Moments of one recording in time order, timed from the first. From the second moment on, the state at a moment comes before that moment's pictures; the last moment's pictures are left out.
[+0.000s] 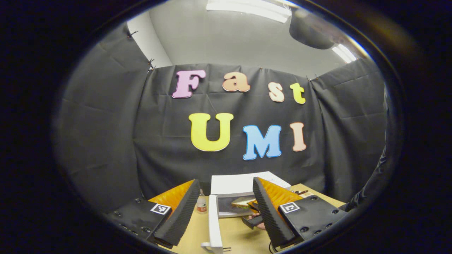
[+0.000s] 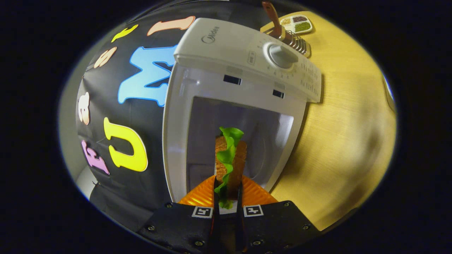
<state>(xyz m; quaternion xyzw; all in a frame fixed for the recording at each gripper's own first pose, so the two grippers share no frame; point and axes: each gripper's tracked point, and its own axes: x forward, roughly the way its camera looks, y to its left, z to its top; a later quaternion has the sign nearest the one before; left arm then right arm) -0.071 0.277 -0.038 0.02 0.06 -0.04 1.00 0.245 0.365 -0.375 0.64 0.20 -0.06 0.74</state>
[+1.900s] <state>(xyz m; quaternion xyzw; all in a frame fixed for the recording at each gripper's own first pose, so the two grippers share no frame) -0.032 0.253 -0.093 -0.01 0.07 -0.06 1.00 0.116 0.273 -0.298 0.24 0.26 0.05 0.94</state>
